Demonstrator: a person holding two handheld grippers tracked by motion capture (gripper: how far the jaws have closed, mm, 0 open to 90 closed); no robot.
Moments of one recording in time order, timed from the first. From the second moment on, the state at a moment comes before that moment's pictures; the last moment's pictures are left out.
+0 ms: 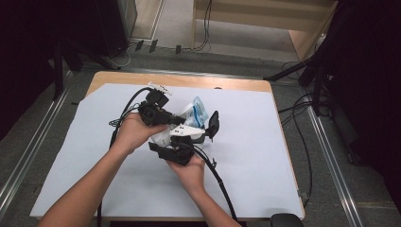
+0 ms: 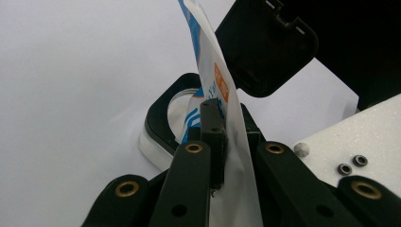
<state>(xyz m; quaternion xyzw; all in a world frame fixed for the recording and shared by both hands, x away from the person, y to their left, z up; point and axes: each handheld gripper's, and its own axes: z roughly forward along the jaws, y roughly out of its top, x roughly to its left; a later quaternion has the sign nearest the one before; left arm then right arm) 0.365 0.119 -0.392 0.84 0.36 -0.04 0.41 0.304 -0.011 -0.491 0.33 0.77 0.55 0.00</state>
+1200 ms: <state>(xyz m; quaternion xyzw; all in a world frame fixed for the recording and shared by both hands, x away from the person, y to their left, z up) 0.363 0.112 -0.393 0.84 0.36 -0.04 0.40 0.304 -0.018 -0.493 0.34 0.76 0.55 0.00</state>
